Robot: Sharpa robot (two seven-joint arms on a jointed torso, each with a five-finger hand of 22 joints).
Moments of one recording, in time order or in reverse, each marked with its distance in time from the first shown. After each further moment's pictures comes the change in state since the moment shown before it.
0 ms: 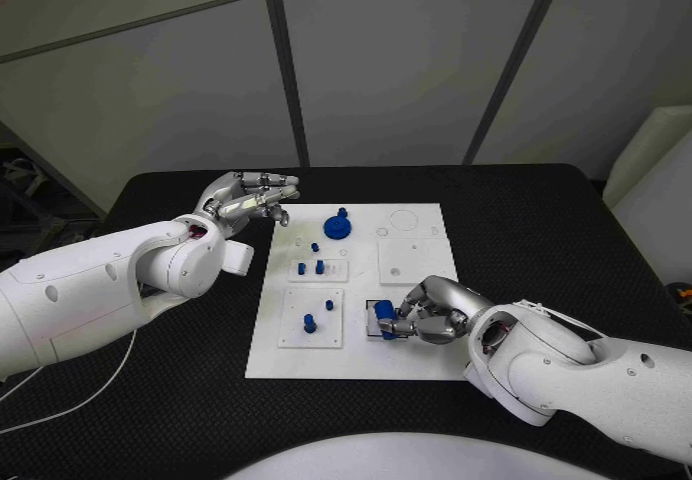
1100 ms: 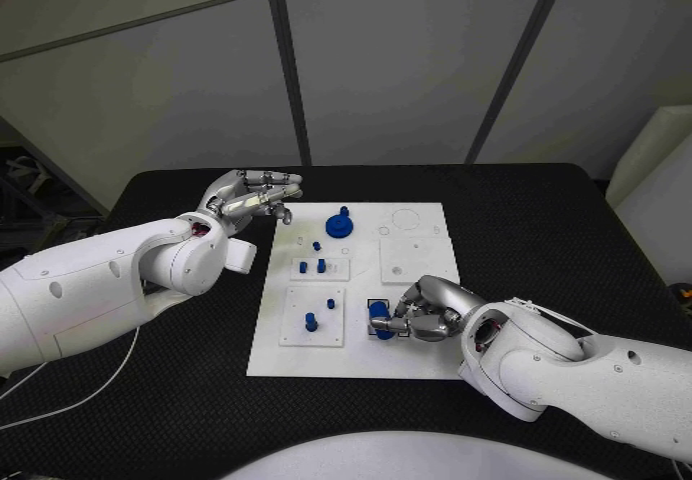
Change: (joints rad) left arm 0.000 -0.002 0.000 0.003 0.000 0.000 0.000; left_hand 0.000 0.000 0.000 0.000 0.000 0.000 0.000 0.000 0.000 0.000 0.000 0.005 0.000 0.000 0.000 0.000 -0.002 0.000 0.000 0.000 0.000 0.001; right arm 0.001 0.042 0.001 -0.031 -0.007 0.020 -0.022; right_hand -0.127 -0.042 -0.036 0.002 -0.232 0.012 -0.005 0.023 0.029 0.004 -0.004 -0.021 0.000 0.000 -0.007 0.000 0.000 0.000 0.000 -0.007 0.000 0.000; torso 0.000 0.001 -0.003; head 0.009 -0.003
